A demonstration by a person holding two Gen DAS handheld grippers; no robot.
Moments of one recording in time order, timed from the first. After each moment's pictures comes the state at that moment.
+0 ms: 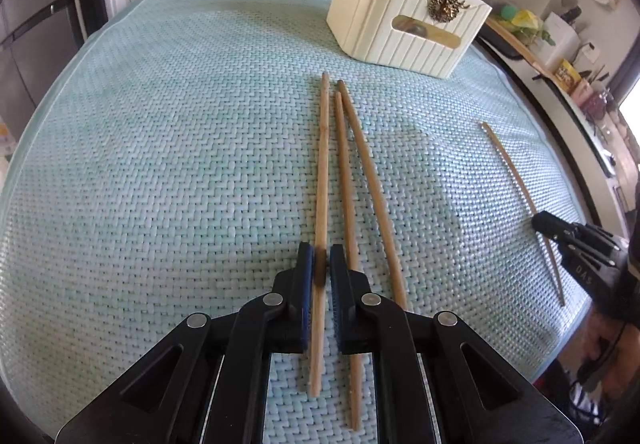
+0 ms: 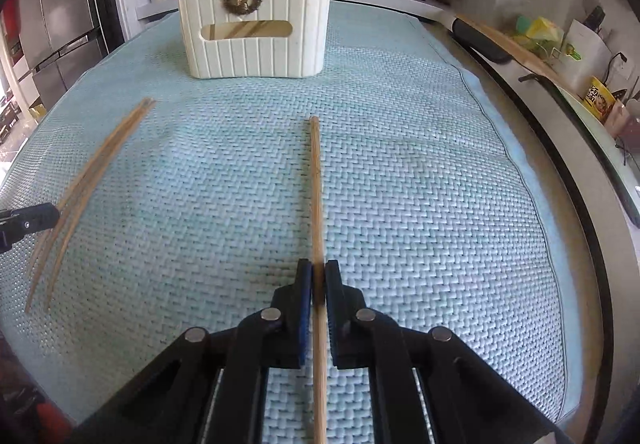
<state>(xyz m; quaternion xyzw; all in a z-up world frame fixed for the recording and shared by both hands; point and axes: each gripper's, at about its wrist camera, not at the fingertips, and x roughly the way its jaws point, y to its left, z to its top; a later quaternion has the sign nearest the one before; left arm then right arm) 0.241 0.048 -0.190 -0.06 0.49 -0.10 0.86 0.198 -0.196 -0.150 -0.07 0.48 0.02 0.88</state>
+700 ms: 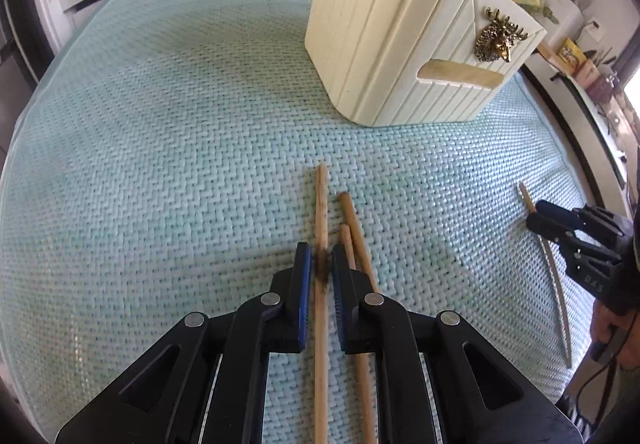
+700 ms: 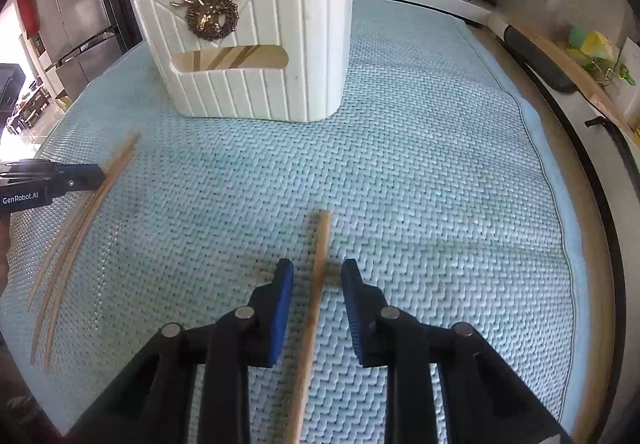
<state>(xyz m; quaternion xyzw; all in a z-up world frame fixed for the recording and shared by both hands) 0.373 0.039 -0.189 -0.01 0.53 -0.14 0.84 0.310 -0.199 -0.154 -0.07 0.50 0.10 0.86</state>
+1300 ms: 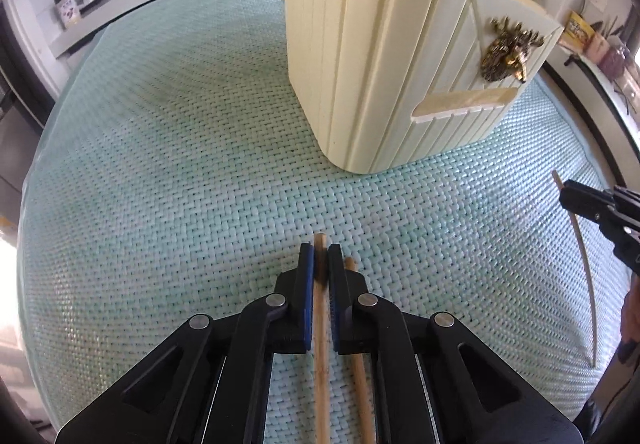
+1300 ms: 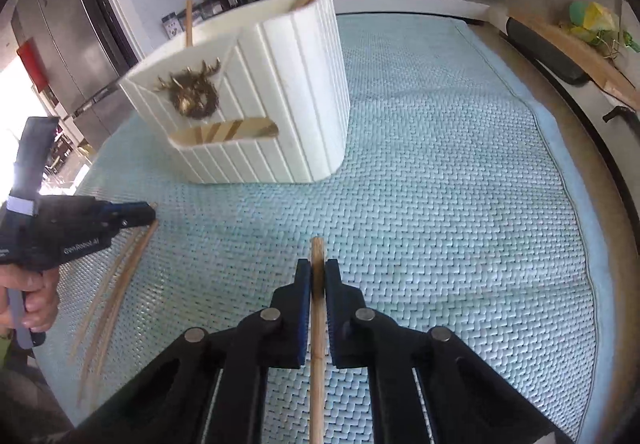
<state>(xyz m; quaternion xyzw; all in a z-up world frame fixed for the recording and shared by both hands) 0.398 0.013 -0.181 0.05 0.51 -0.13 0.85 0.348 -0.226 -0.131 0.02 0.46 0.14 0.88</state>
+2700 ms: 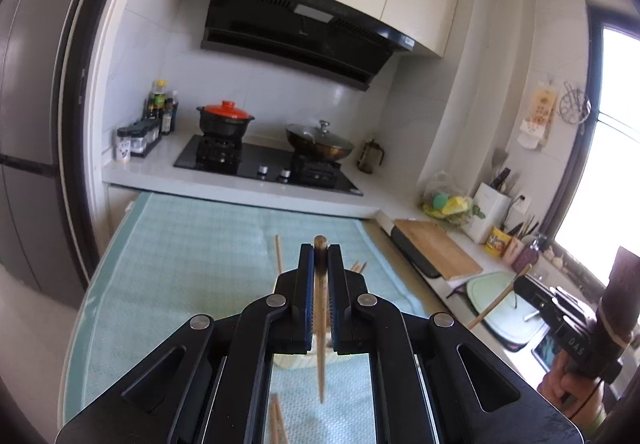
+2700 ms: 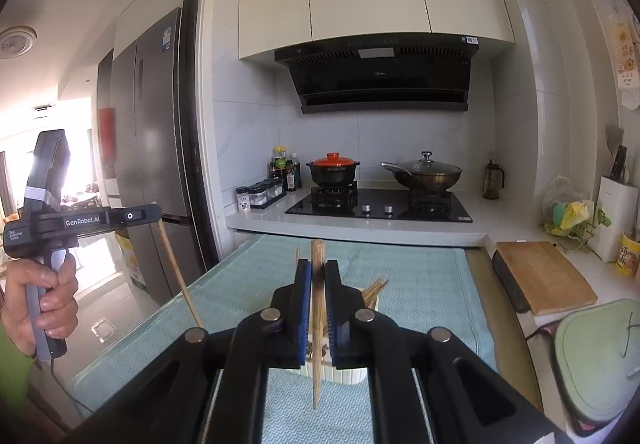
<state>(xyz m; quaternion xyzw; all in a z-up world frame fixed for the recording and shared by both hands) 0.314 0.072 0.075 -0.13 0.19 -0.15 0.96 0.227 -0.203 0.107 -0.02 0.15 0.18 0.97</state>
